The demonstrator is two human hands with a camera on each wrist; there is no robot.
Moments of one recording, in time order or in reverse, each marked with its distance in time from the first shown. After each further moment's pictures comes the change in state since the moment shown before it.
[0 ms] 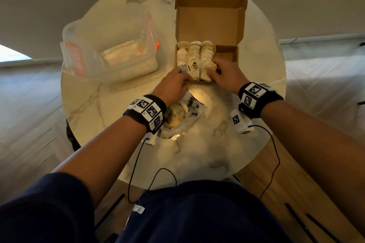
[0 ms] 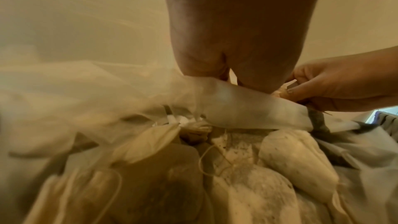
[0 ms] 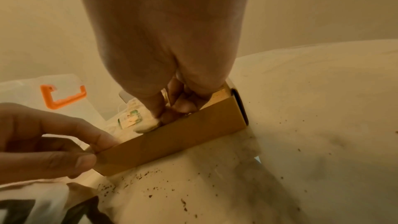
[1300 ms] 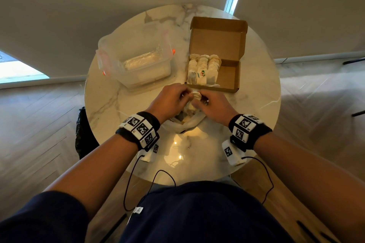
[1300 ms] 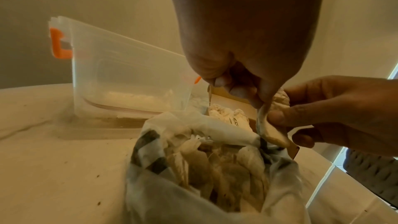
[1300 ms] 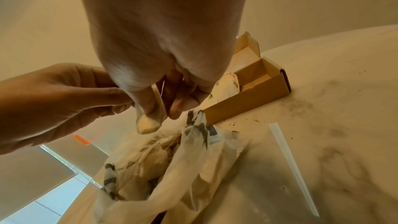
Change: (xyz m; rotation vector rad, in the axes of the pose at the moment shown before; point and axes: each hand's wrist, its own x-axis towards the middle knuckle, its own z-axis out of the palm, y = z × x) left_hand -0.104 -0.003 -0.026 -0.121 0.240 0.219; right_hand -0.100 -0.078 0.062 0.142 0.033 -0.124
